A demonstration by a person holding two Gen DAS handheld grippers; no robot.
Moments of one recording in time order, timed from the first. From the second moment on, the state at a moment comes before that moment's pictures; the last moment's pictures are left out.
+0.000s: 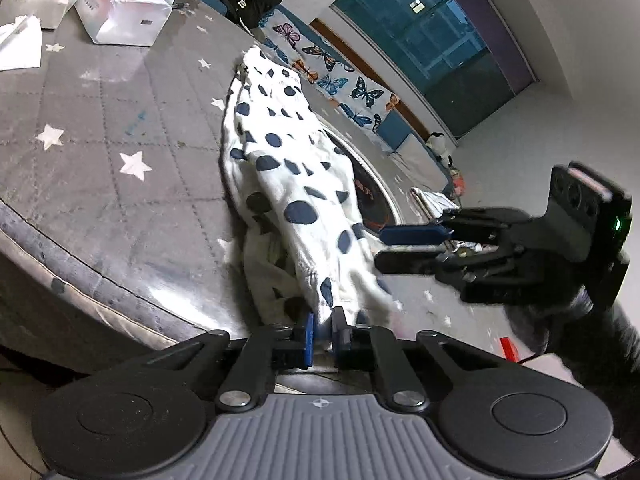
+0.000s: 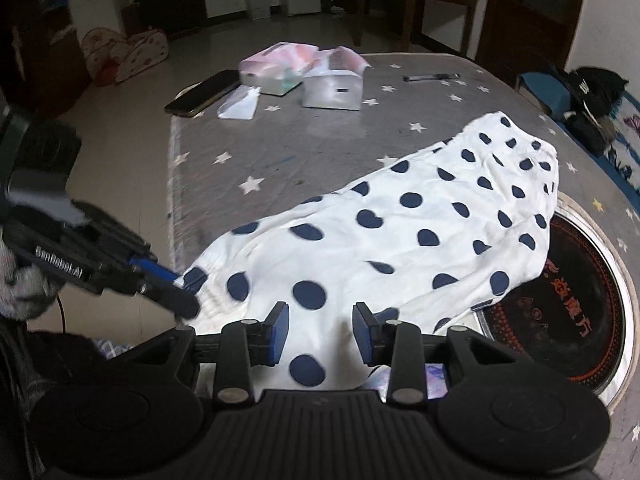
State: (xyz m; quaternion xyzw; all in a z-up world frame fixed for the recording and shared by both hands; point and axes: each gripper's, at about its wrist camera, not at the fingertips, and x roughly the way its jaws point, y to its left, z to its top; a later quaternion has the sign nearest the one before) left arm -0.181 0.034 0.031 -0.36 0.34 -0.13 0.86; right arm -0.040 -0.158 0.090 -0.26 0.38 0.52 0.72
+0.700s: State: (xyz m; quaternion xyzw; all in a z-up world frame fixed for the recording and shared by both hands) left arm -0.167 0.051 0.093 -0.26 0.29 -0.15 0.91; right arm -0.062 -0.161 0.061 -0.29 0.39 0.54 0.68
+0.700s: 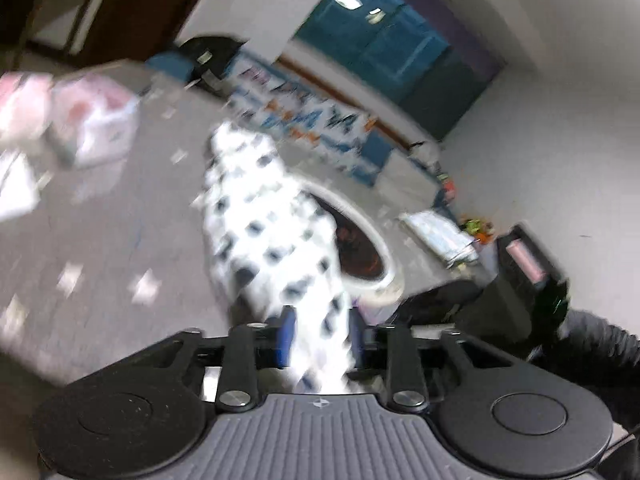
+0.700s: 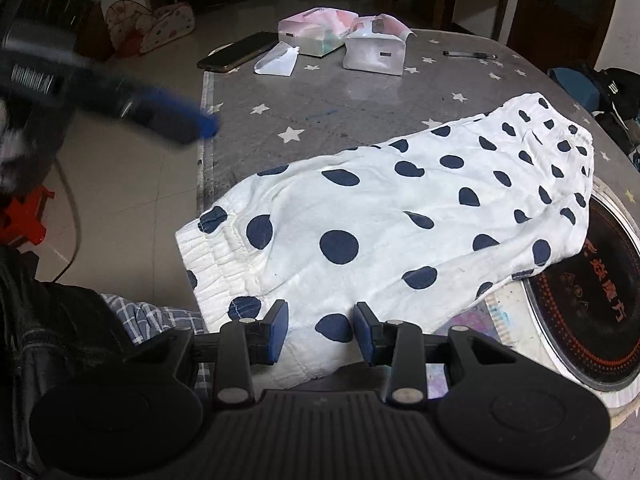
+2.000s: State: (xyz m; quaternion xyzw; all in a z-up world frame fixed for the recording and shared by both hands) left arm -0.055 0.066 0.026 -0.23 0.37 -0.13 0.89; right arm 0.082 -0.188 0.064 -0.15 0.40 0.42 0.81
